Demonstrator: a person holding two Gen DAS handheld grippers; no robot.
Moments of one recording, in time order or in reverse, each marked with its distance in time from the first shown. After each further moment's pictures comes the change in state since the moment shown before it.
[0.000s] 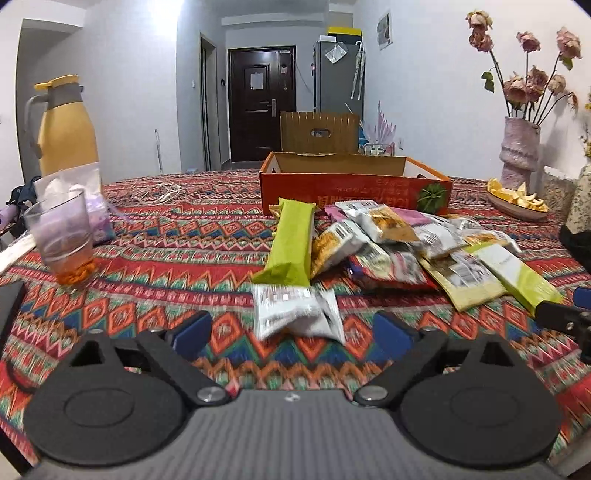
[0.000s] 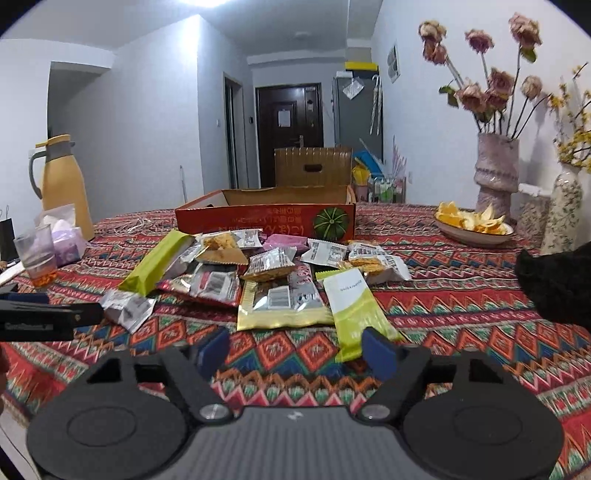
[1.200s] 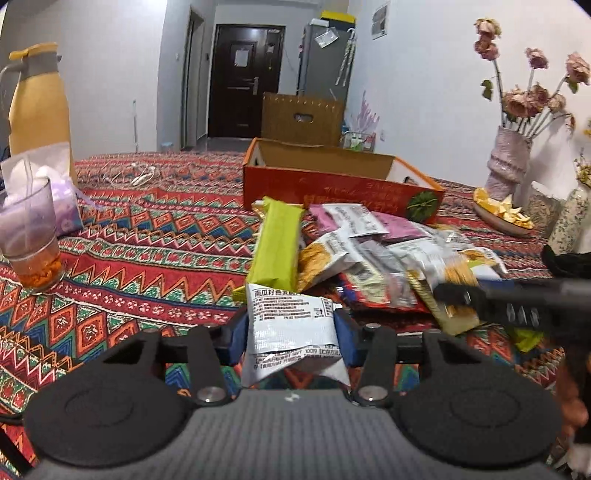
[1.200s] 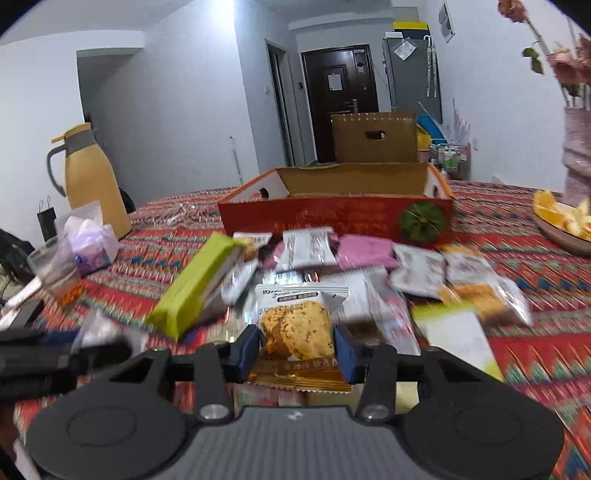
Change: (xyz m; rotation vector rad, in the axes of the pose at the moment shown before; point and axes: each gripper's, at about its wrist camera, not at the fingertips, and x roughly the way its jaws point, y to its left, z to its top) left arm 0.017 0.017 0.026 -0.063 0.068 -0.125; right arm 0.092 0.027 0.051 -0.002 0.135 0.191
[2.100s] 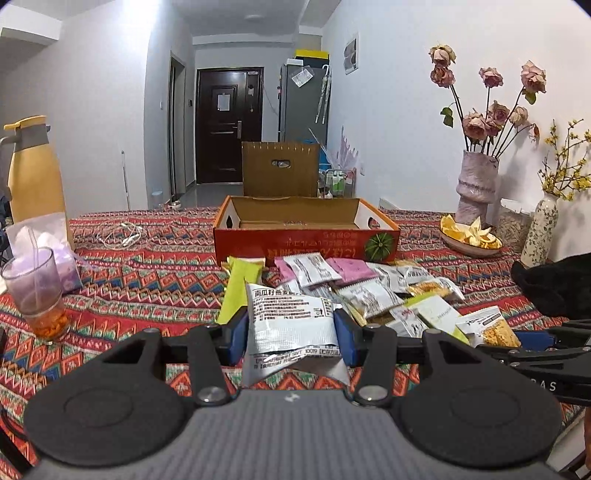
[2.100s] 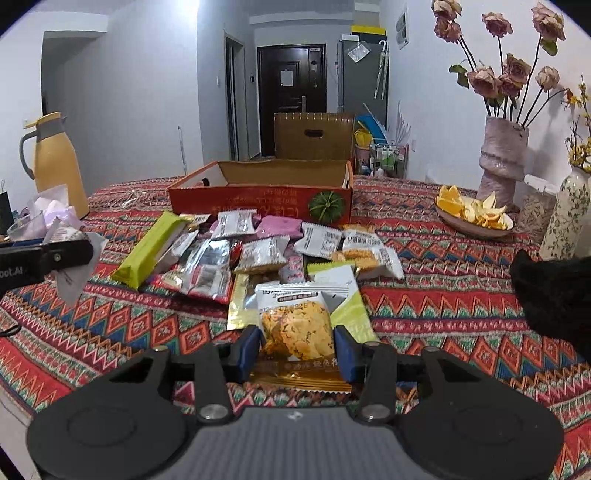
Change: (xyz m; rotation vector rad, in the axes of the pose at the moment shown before) left arm -0.048 -0.048 0.018 0.082 -0.139 -0.004; right arm -0.093 -0.016 -0.025 -0.013 0.013 -0.211
